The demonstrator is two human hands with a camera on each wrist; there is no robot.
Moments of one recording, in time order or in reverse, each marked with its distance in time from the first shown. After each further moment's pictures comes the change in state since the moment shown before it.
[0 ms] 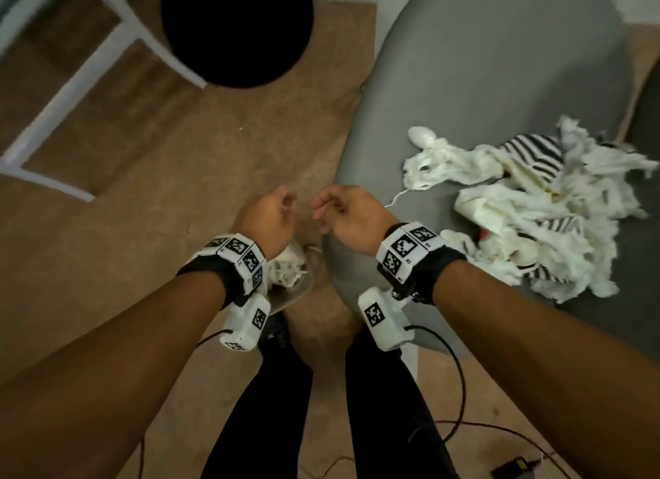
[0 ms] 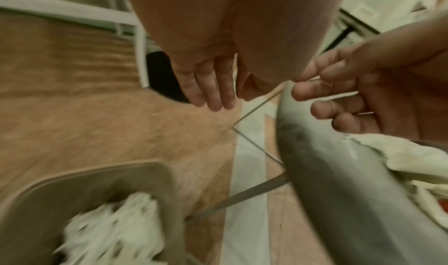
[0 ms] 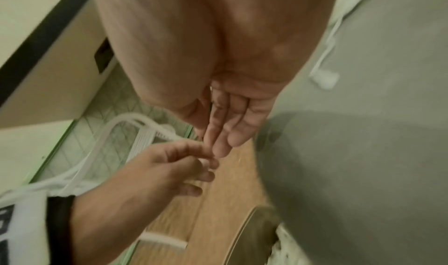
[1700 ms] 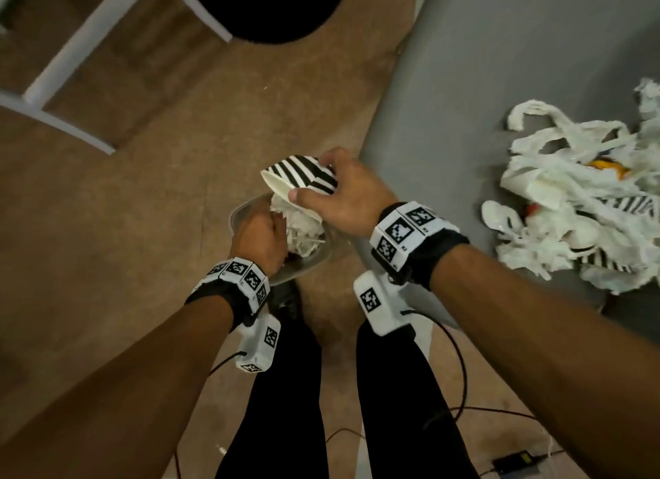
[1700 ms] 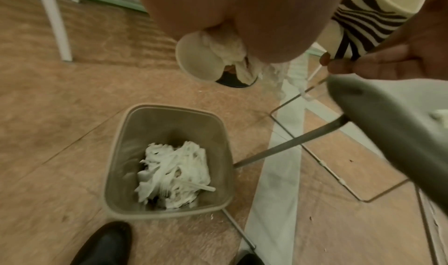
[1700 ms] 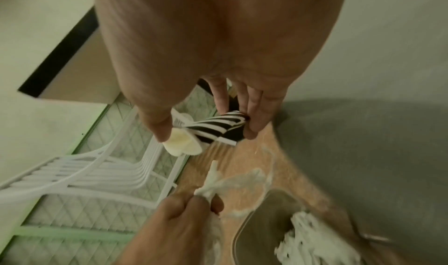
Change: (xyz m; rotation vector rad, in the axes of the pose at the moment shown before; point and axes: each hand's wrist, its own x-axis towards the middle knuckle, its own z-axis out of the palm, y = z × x) left_hand -0.068 -0.063 0.046 -0.139 0.127 -0.268; right_hand -0.004 -0.006 0.049 -0.254 -0.039 0.007
